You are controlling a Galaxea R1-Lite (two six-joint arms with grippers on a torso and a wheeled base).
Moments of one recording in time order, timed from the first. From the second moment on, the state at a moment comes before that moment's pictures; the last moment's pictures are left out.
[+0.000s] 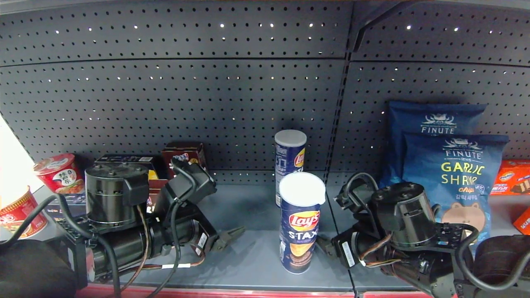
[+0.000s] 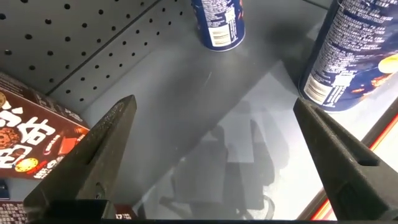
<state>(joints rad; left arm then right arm) -0.47 1.64 -0.54 -0.71 -0.18 0.30 0.78 1.72 -0.68 -0.50 -0.37 0.05</state>
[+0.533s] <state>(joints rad) -0.47 1.65 -0.54 -0.71 -0.18 0.30 0.80 1.71 -0.66 -0.51 -0.37 0.05</state>
